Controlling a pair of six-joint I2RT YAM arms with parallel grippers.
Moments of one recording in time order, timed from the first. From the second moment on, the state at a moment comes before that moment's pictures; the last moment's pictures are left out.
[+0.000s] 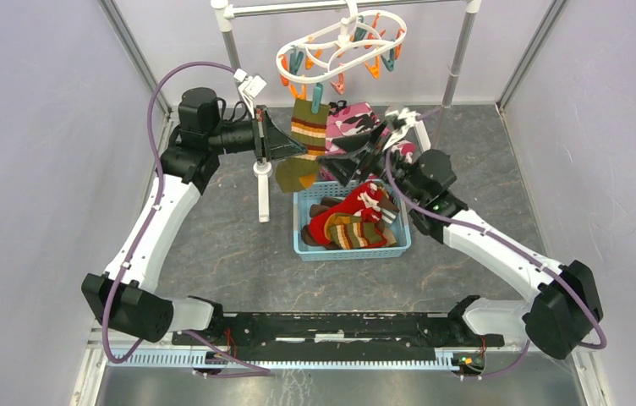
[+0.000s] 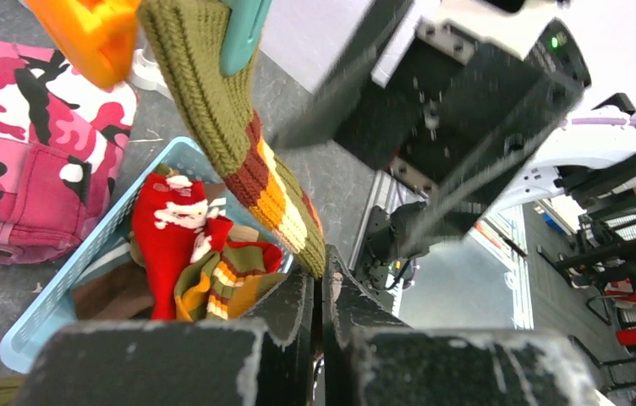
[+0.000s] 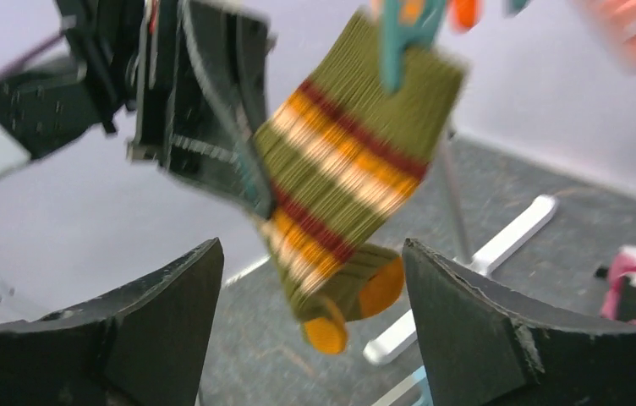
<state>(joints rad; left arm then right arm) -0.28 1.32 1.40 -0.31 1.01 -0.39 0.68 1.25 0.91 0.60 -0.36 0.47</state>
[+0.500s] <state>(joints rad) -0.28 1.32 1.40 -0.18 1.11 -0.51 0.60 1.52 1.19 0.83 -0.43 0.74</state>
